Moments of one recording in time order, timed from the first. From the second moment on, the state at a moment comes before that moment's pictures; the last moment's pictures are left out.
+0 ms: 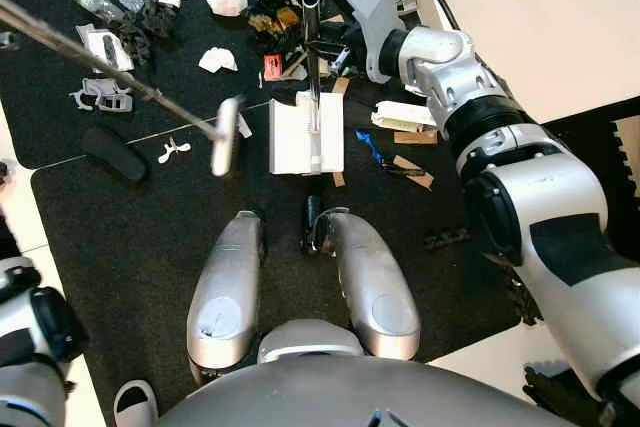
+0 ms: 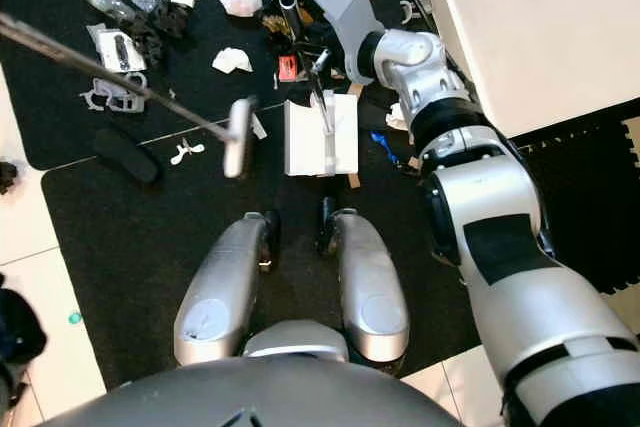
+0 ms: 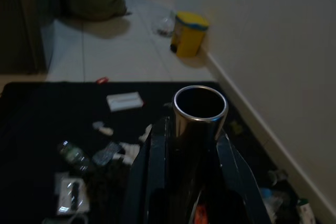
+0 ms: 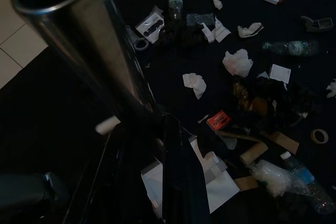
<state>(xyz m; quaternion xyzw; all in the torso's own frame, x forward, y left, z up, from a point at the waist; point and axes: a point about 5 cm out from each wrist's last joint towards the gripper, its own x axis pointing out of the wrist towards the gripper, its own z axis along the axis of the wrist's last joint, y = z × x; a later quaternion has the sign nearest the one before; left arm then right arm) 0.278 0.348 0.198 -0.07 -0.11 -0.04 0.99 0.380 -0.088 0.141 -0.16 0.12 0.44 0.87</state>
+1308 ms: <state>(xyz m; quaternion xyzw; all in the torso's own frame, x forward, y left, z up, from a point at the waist) 0.331 0.303 0.226 0.09 -0.17 -0.02 0.98 0.380 -0.091 0.139 -0.15 0.12 0.43 0.88</state>
